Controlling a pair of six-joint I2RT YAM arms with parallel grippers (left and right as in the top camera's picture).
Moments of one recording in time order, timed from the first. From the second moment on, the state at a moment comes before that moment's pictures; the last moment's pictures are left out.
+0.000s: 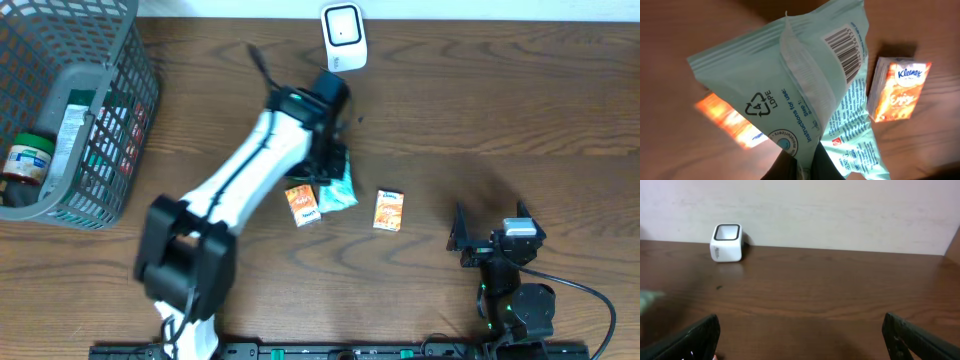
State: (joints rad) left arm -0.55 1.95 1.61 -1.15 0.20 -0.41; right arm 0.12 0.01 0.01 -0.06 0.10 -0.01
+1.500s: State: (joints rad) left arm -0.61 2.03 1.41 -0.89 0.14 -0.39; right arm 0.12 0.01 0.01 -0.06 0.10 -0.01
